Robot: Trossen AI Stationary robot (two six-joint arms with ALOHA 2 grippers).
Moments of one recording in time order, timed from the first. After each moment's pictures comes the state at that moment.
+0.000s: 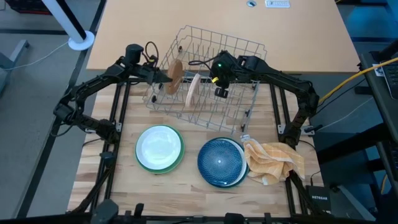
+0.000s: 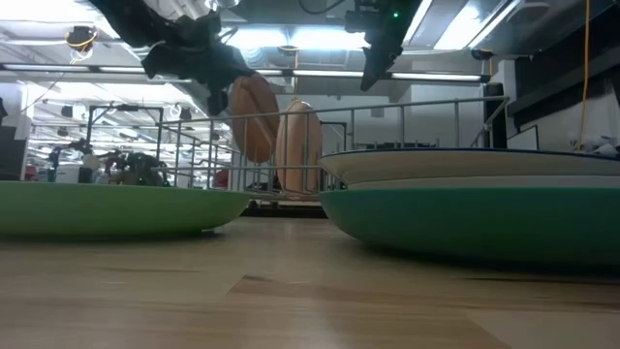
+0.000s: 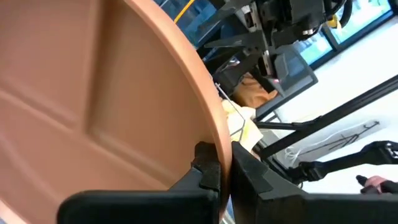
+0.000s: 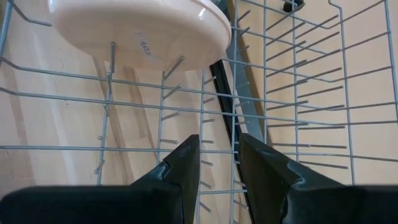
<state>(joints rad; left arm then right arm) 1.00 1.37 1.00 -0.17 1.05 -0.30 -0.43 1.74 1.84 -1.06 0.22 -0.32</state>
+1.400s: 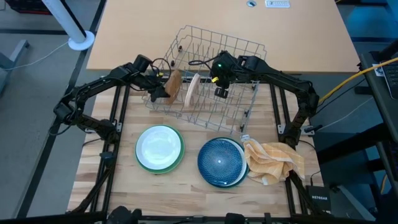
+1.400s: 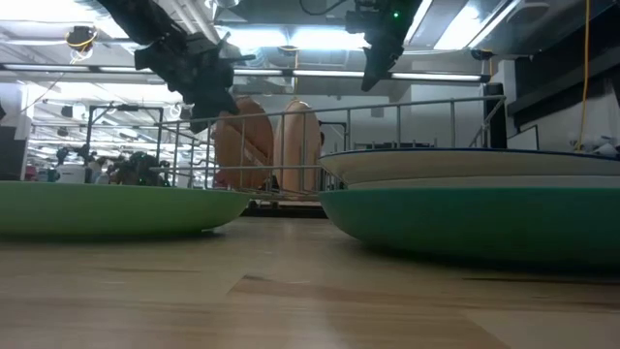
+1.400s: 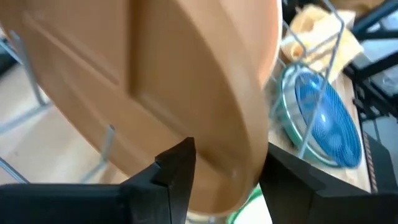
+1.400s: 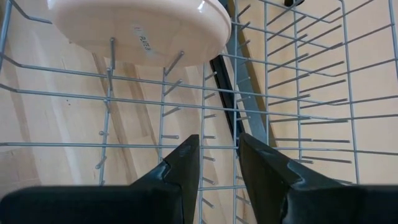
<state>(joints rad) 0.89 1.37 1.00 -0.57 0.72 0.13 -0.43 1.74 1.84 -1.07 0.21 -0.29</state>
